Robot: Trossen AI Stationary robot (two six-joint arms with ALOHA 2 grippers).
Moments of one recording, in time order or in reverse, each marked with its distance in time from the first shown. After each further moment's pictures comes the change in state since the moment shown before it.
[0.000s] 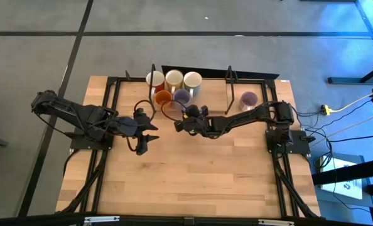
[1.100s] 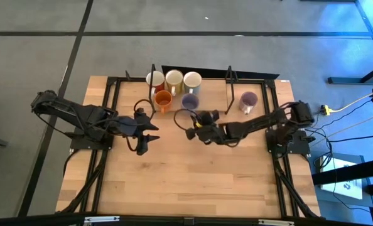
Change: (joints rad) left arm -0.001 0.000 0.000 0.026 0.005 -0.002; right arm 0.121 -0.221 -0.199 0.021 0.081 -0.048
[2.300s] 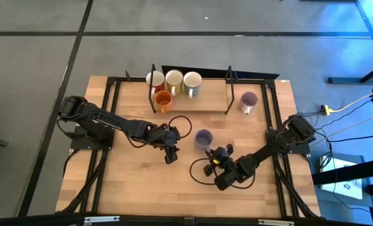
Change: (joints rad) left arm 0.099 0.514 0.000 0.266 0.178 -0.140; right arm 0.448 0.106 -0.128 -0.272 0.139 0.622
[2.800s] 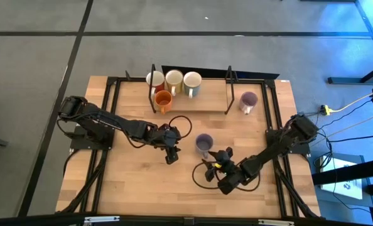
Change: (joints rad) left arm -0.003 0.004 0.000 0.029 -0.002 0.001; right arm 0.040 -0.030 -0.001 0.081 -0.016 -0.030
